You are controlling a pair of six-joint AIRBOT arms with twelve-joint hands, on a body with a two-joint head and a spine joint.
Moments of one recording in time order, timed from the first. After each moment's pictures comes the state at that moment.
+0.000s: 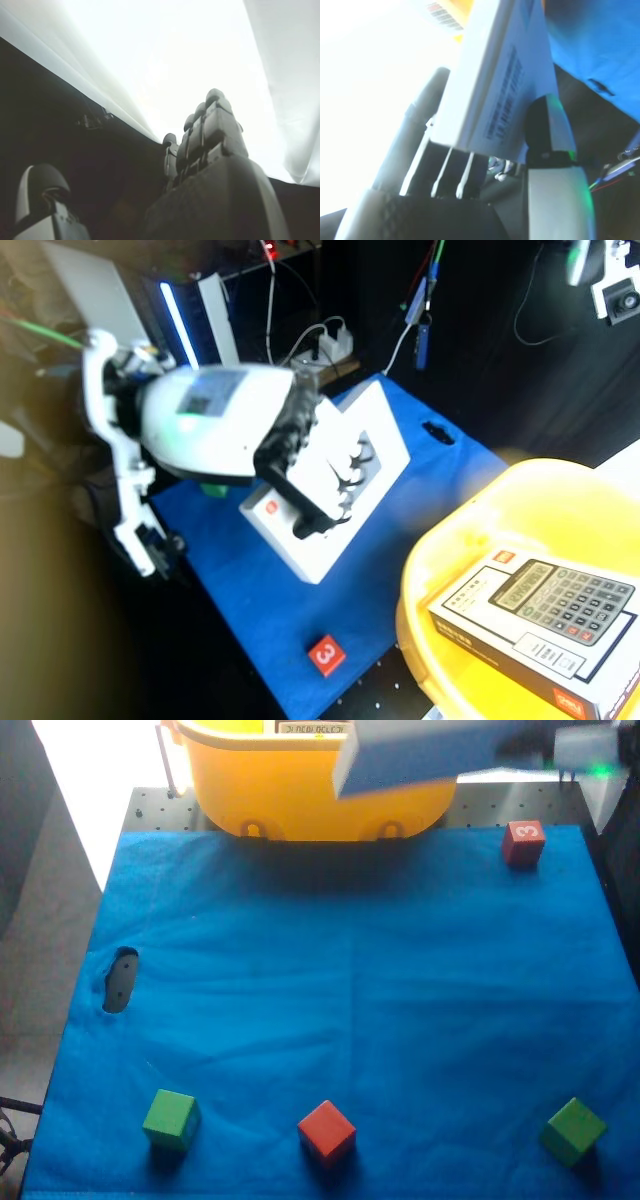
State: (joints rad) left arm 0.29 -1.01 1.61 0.30 -0.74 0.29; right arm -0.34 -0.91 1.07 -0.03 0.55 -1.07
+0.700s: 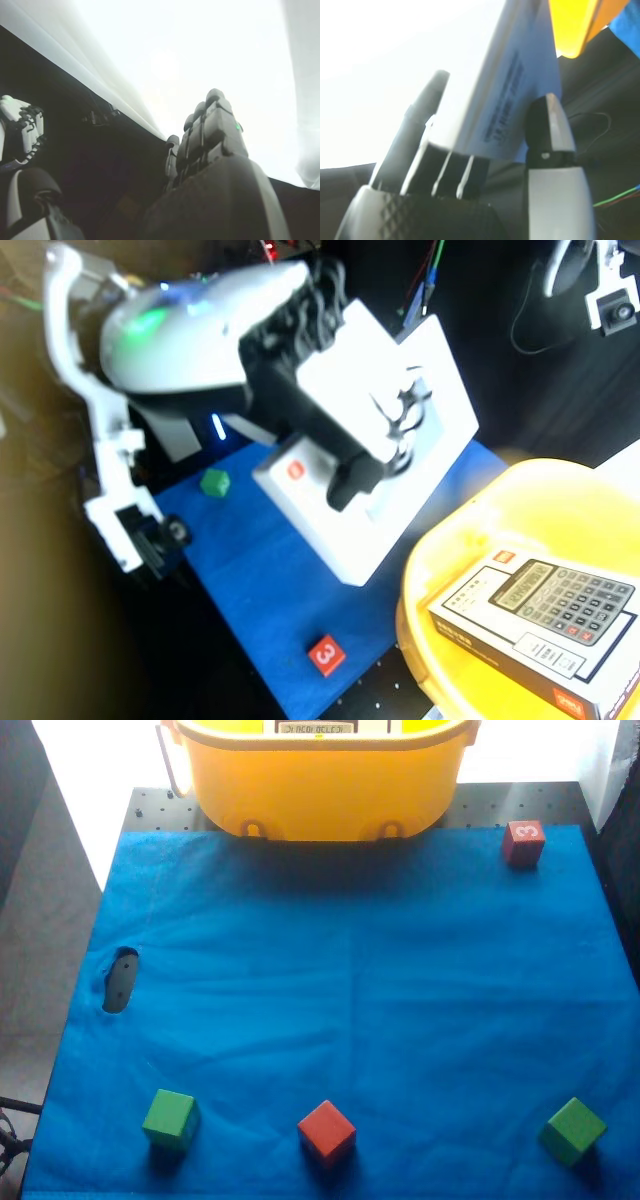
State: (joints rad) left arm 0.31 -1.06 1.61 0.31 -0.79 0.30; right arm -0.20 -0.97 1.15 -0.06 0.57 -1.12
